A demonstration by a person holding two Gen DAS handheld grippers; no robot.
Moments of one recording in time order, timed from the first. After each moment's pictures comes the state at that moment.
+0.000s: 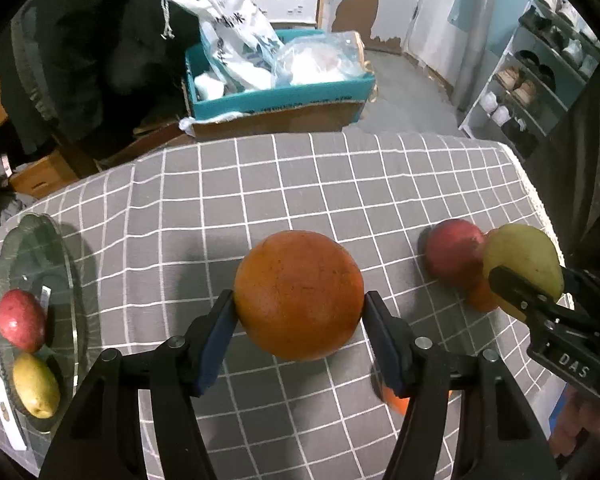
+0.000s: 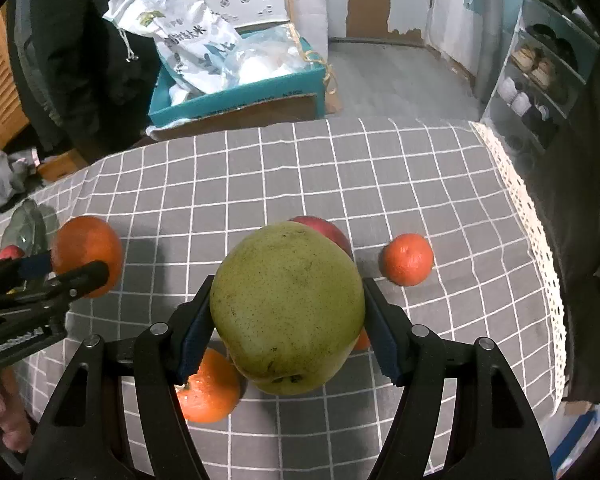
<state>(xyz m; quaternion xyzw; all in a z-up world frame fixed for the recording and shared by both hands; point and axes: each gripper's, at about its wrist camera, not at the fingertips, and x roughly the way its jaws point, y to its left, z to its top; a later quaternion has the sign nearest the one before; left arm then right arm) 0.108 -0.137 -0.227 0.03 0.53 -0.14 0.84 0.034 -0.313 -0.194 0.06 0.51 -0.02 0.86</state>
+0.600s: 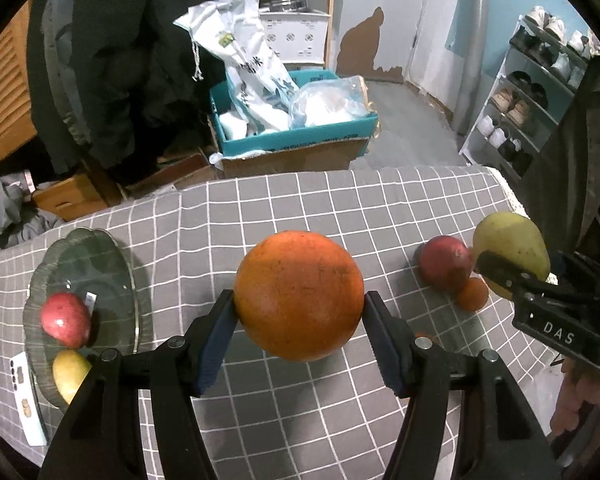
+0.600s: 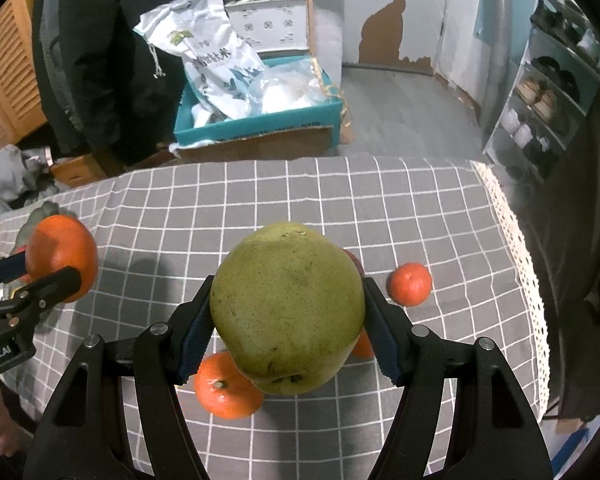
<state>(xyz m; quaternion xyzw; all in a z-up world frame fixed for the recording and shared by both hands) 0.074 -0.107 -0.177 0.03 0.47 -0.13 0.87 0.026 -0.288 -0.155 0.03 0.48 -0.01 0.88</state>
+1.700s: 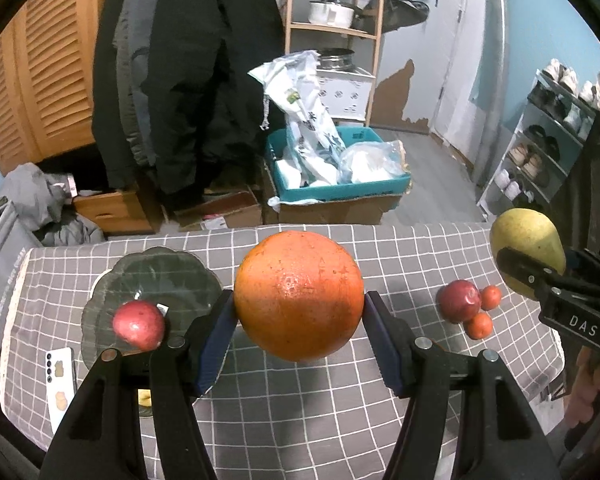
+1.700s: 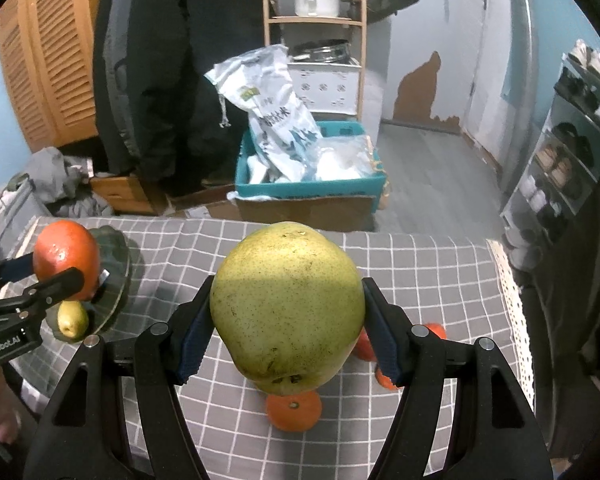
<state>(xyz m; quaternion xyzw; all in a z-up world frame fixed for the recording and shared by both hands) 0.045 -0.028 -0.116 -0.01 0.41 -0.08 0.91 0.021 -0.222 -0.081 0.00 0.41 0.05 0.91</state>
